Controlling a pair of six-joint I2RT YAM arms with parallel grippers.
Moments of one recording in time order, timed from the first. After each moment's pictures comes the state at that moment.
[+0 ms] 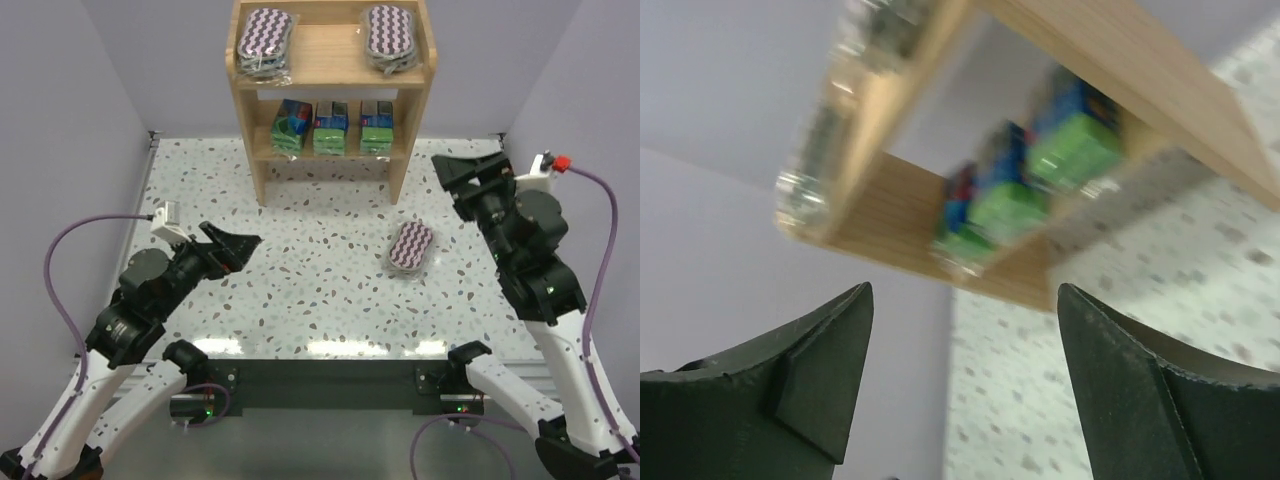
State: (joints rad) left arm -0.54 0.48 0.85 -0.53 -0.09 -0.81; right arm 0.36 0.88 1.31 -0.42 0.22 1.04
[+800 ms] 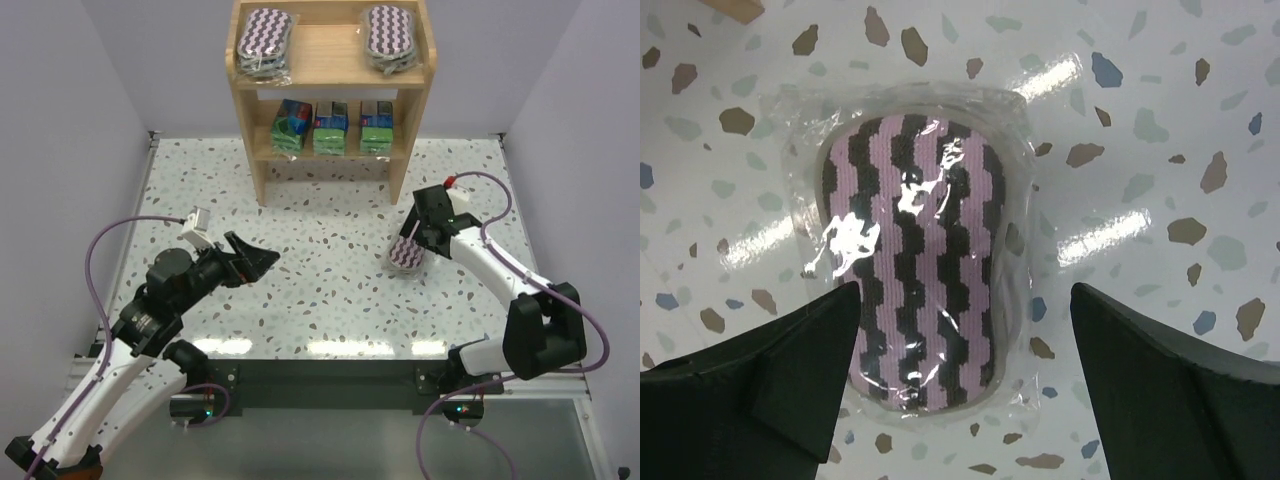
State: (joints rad) left arm -0.54 0.52 0.66 -0.39 0.10 -0.83; right arm 0.31 1.38 0.95 -0.58 0.43 0.71
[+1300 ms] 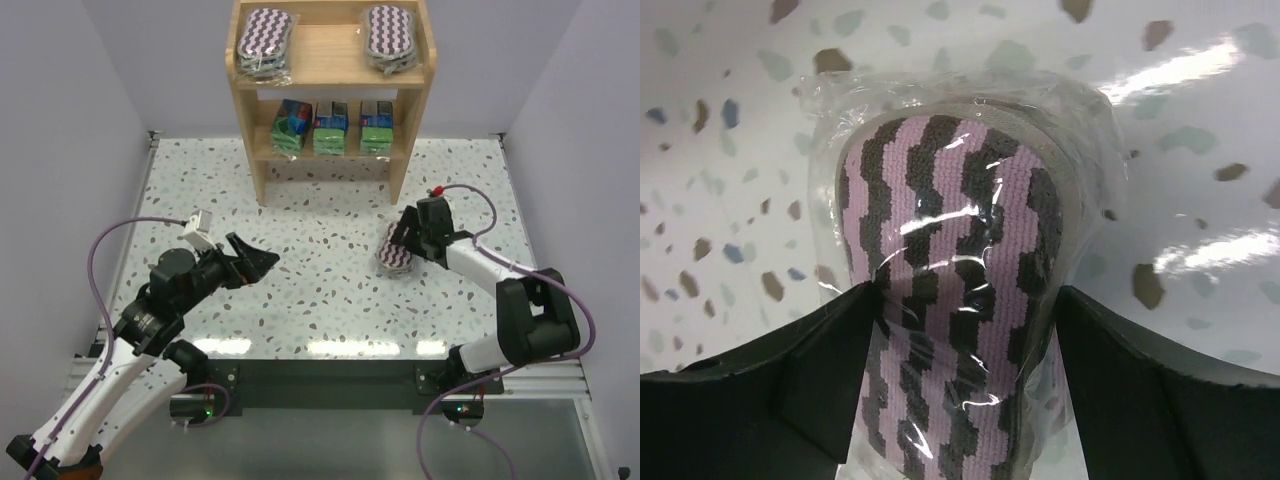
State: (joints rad) left arm -0.54 0.53 0.64 -0.40 0.08 -0.83; right arm 0.27 1.46 0.77 -0.19 0.15 0.66
